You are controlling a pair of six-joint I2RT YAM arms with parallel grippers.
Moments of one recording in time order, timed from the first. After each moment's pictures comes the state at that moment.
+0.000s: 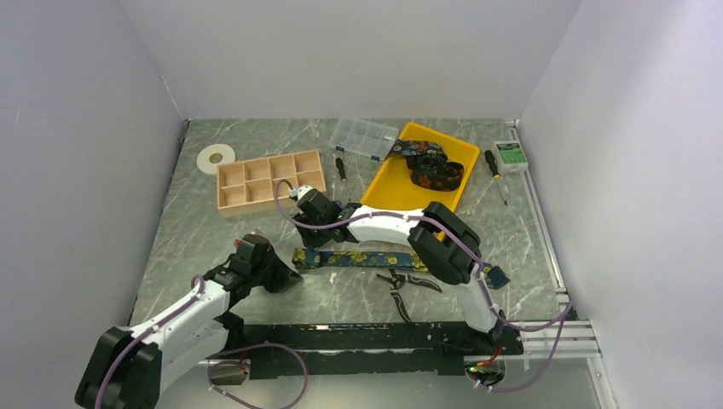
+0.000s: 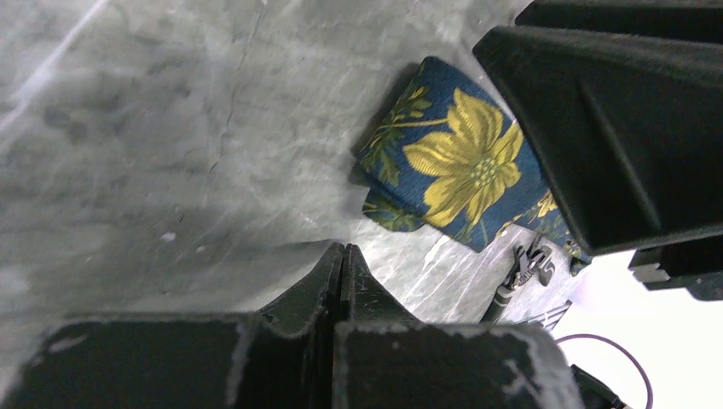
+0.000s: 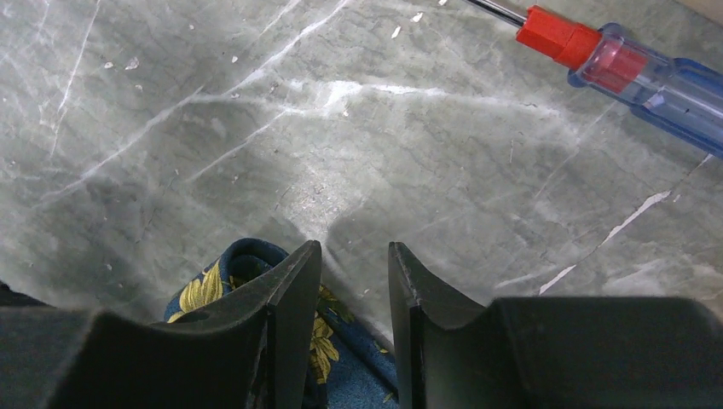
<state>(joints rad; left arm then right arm) -0.42 0.86 0.23 -0.27 0.17 -1.15 0.99 2.11 1.46 -0.21 0.01 0.33</state>
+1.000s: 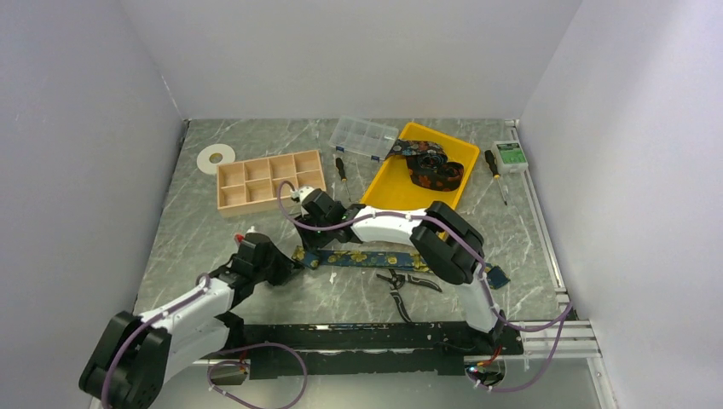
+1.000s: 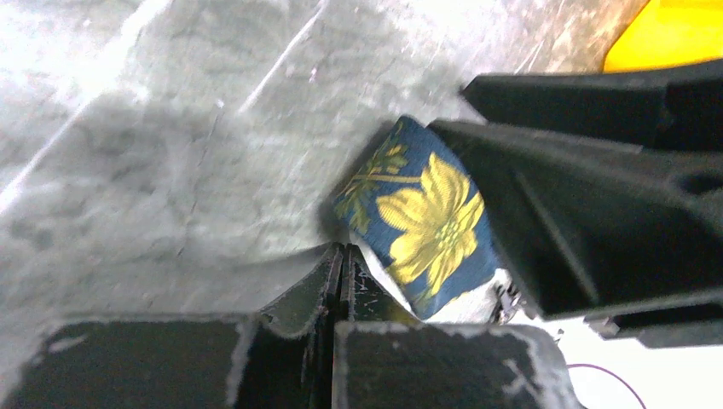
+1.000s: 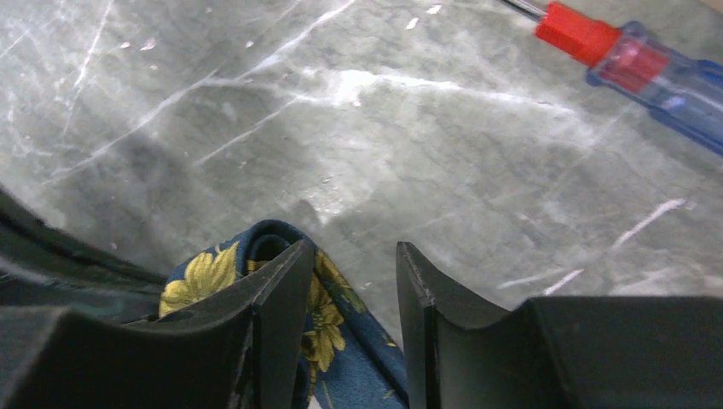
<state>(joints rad) -0.42 1.00 0.20 0.01 0.11 -1.15 0.98 2.09 1.41 -0.15 -0.06 0.29</state>
